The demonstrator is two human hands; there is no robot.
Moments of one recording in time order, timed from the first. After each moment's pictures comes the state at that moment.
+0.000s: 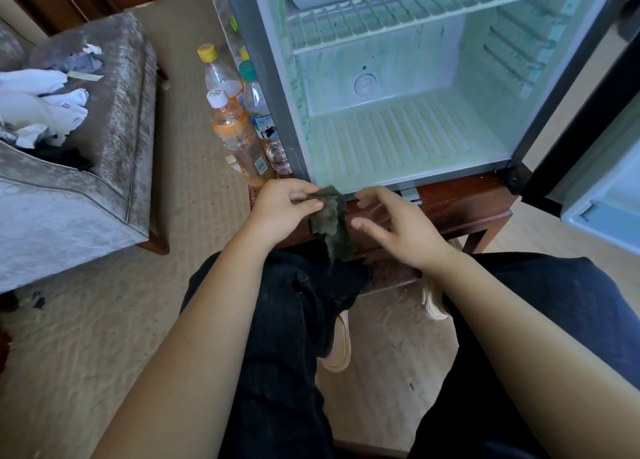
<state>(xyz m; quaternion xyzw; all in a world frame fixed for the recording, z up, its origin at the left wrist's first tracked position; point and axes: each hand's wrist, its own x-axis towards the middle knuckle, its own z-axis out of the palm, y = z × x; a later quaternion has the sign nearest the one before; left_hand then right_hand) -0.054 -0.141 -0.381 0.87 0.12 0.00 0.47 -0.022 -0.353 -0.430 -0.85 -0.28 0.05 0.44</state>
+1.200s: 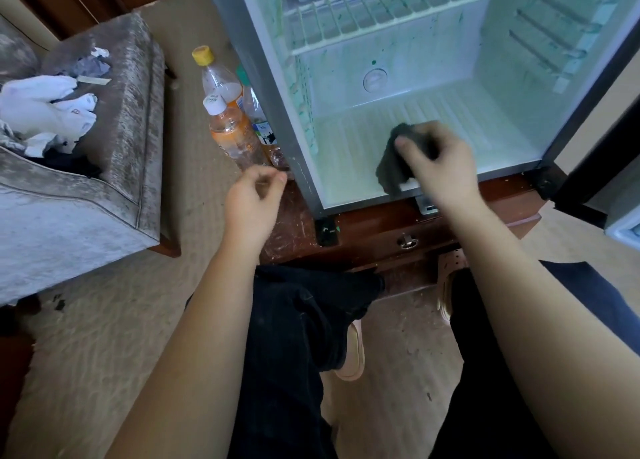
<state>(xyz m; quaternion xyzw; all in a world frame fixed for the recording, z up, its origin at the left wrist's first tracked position) -0.040 -0.115 -0.376 0.89 0.19 0.17 0.38 0.056 -0.348 -0.403 -0.83 -0.06 -0.08 0.55</state>
